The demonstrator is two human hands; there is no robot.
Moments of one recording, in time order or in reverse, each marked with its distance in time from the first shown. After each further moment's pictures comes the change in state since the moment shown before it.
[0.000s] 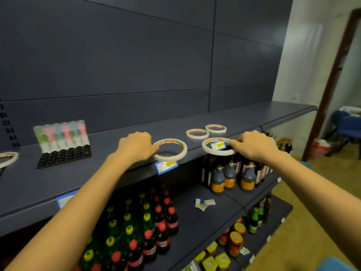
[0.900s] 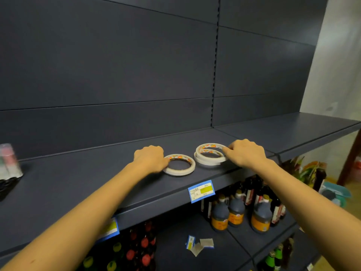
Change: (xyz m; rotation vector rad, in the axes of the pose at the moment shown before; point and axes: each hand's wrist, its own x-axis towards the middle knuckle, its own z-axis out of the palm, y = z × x) left_hand 0.193 0.104 0.078 0.071 -0.091 -0.123; right_hand 0.221 0.071 0.081 0.088 -0.045 -0.088
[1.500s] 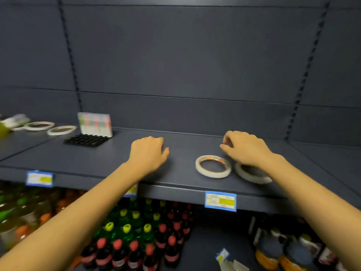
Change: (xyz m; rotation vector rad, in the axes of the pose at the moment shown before) left_hand -0.083 -0.024 -0.010 0.246 0.368 -0.462; right_hand 0.045 -0.070 -0.004 0.149 -0.030 -0.725
